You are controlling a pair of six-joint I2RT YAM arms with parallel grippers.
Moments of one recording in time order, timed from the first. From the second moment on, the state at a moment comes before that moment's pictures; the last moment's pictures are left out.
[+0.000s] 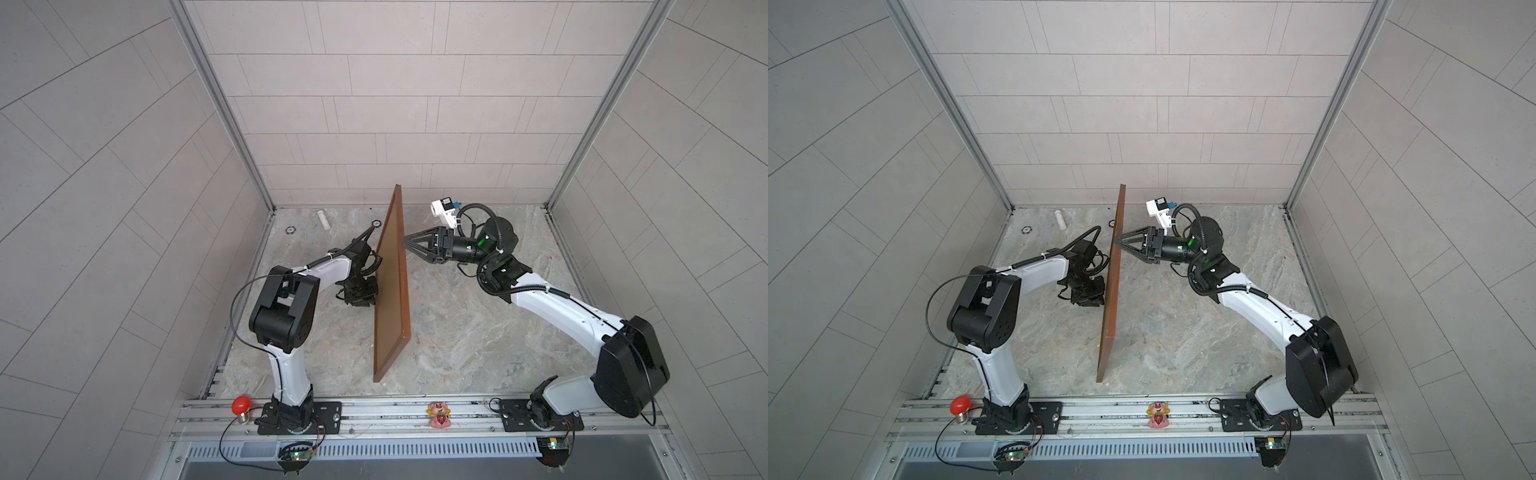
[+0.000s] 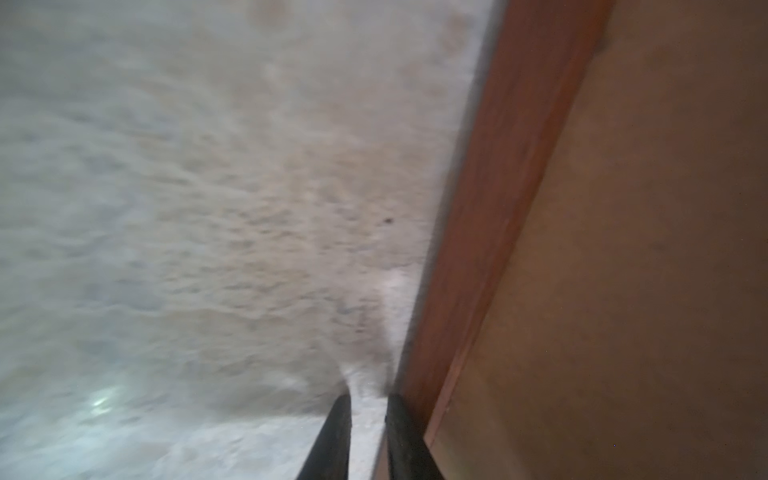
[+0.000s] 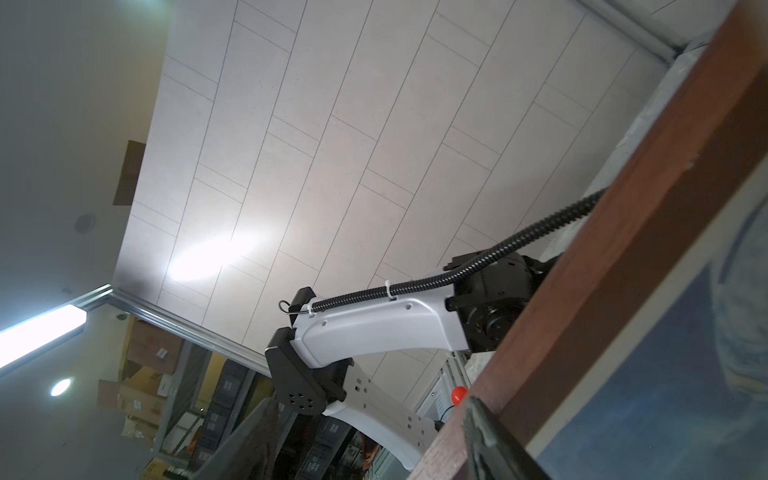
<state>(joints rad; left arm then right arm) -0.34 1.87 1.18 -0.75 0.32 -0.52 0.53 1.47 1.08 0.59 -0.89 1.26</state>
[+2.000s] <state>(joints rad) -0.26 1.42 1.70 -1.32 0.46 -0.25 0.50 1.59 1.16 -0.10 -0.88 0.85</state>
